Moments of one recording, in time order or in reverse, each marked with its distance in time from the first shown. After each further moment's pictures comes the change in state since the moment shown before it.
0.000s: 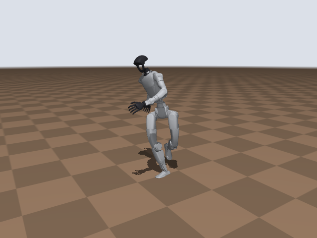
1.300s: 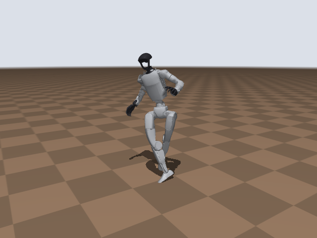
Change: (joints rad) left arm 0.573 0.201 0.453 -0.246 0.177 -0.046 0.317; right arm 0.255 -0.124 0.289 -0.726 -0.483 -0.019 0.082; waist 0.342 0.054 -0.037; left_leg 0.244 -0.277 -0.303 -0.958 0.323 -0.033; right_leg 0.112 0.069 -0.340 -0.115 0.557 0.184
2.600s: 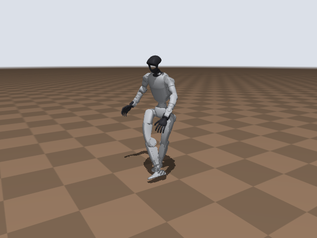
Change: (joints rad) left arm -0.779 -0.064 -0.723 0.917 0.068 0.082 -0.557; right arm -0.759 -0.064 0.370 0.695 0.324 -0.088 -0.065; waist -0.070 -0.102 0.163; left_leg -0.283 0.129 -0.355 0.083 -0.410 -0.037; right_leg -0.351 0.094 -0.094 0.145 -0.188 0.029
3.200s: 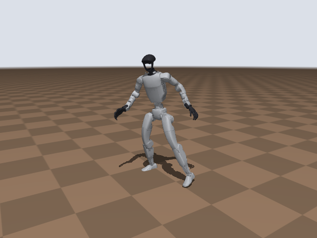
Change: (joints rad) left arm 1.267 -0.260 0.643 -0.255 -0.164 -0.028 0.292; right arm -0.018 -0.046 0.001 -0.348 -0.365 0.036 -0.094; waist 0.512 0.004 -0.248; left_leg -0.169 0.547 0.085 0.073 0.271 0.019; right_leg 0.303 -0.354 0.664 0.001 -0.189 -0.108
